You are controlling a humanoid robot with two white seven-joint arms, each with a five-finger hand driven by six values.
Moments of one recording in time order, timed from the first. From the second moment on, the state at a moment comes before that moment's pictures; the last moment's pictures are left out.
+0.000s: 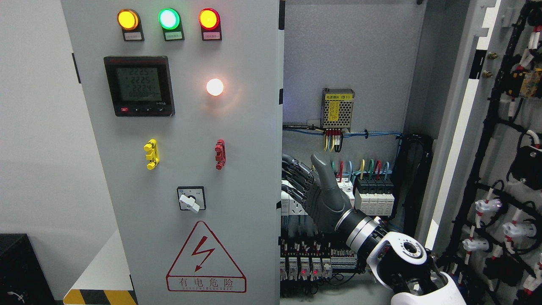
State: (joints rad) left arm 0.05 0.00 -0.54 0.04 0.67 -0.10 -0.08; right arm -0.77 -0.11 0.27 -1.48 -0.58 0.36 0.35
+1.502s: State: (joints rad) left arm 0.00 0.00 -0.54 0.04 0.67 -0.10 -0.04; right arm -0.81 -0.11 0.26 -1.40 -0.58 0.36 0.45
